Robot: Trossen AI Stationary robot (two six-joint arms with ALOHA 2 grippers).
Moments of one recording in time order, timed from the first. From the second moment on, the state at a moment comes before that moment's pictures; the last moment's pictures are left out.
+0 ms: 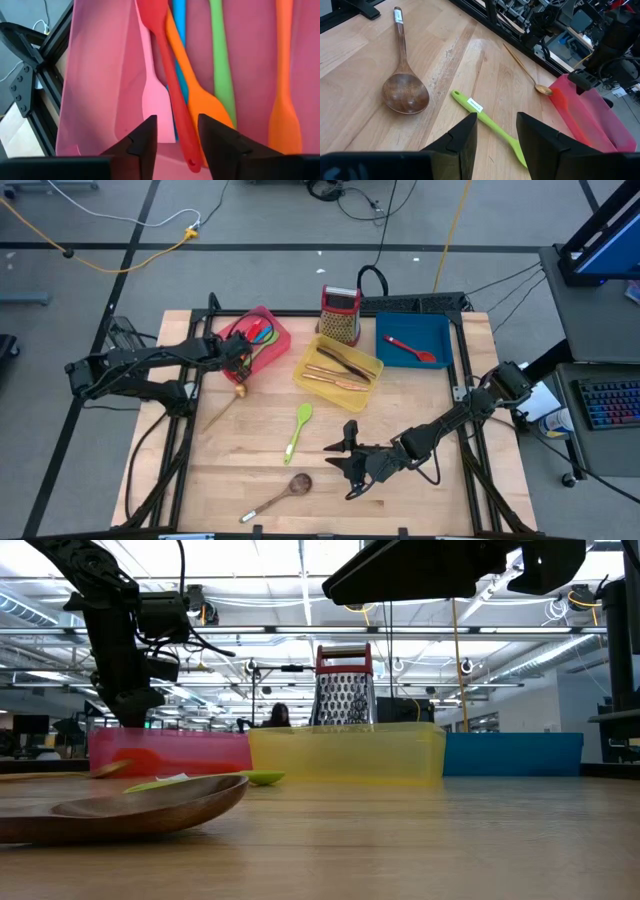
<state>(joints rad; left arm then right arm) 0.49 1.15 0.59 -0.69 -0.44 -0.22 0.54 1.75 0.99 0.28 0.58 -0.31</state>
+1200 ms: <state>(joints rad) 0.23 0.83 0.65 -1.01 -0.11 -0.55 0.54 1.75 0.99 0.28 0.57 -0.25</state>
